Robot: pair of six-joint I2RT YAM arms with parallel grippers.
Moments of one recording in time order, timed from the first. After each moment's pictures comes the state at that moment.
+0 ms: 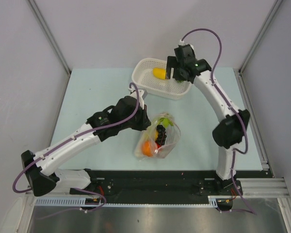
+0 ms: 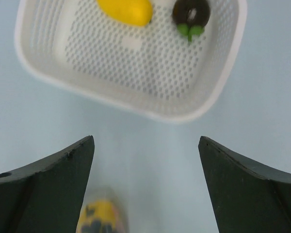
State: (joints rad) left arm -0.90 1.23 1.24 -0.65 -0.10 -0.59; right arm 0.42 2.07 2.20 -0.85 0.27 0.39
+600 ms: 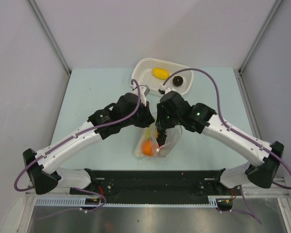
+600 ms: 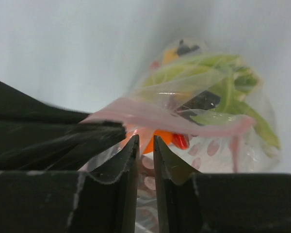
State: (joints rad) left arm -0.90 1.26 1.28 -0.61 -0.08 -0.58; right arm 0.91 1.36 1.47 -0.83 0.14 0.62
